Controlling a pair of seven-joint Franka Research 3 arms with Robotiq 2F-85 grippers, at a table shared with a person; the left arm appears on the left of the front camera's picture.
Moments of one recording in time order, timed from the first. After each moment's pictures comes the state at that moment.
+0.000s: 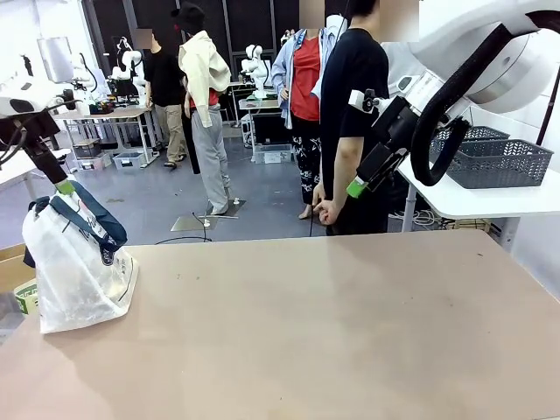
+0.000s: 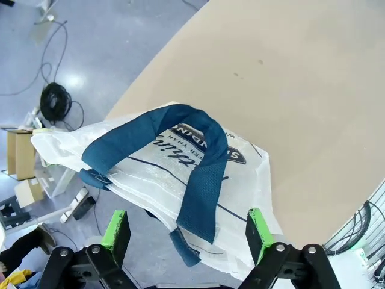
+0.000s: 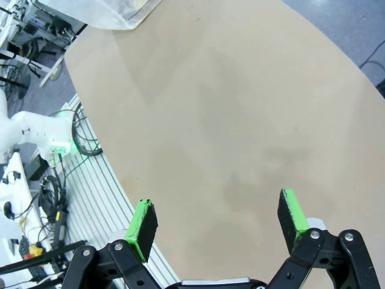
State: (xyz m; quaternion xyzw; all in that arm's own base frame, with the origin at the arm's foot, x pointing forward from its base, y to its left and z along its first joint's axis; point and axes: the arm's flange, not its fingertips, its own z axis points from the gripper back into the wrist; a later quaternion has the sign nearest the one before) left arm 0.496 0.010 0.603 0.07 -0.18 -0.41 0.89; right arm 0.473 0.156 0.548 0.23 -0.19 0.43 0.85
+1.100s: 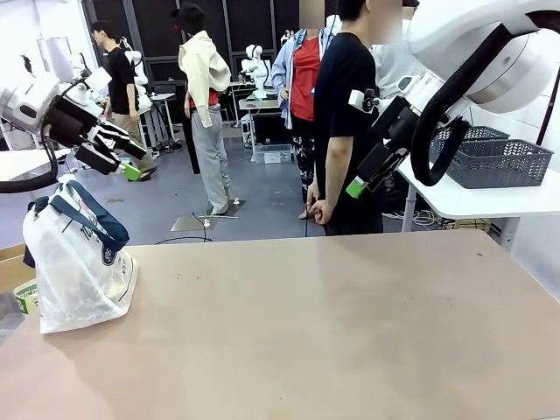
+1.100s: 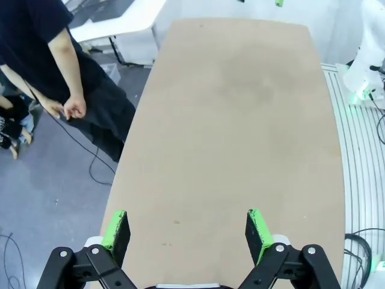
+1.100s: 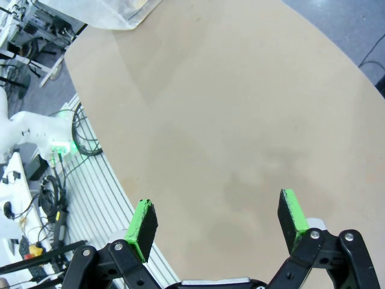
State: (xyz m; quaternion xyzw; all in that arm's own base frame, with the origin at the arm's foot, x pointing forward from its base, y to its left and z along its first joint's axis) left arm 0.520 -0.048 0.584 -0.19 -0.36 -0.62 0.67; right arm 0.473 0.156 0.548 0.24 -0.19 0.43 0.85
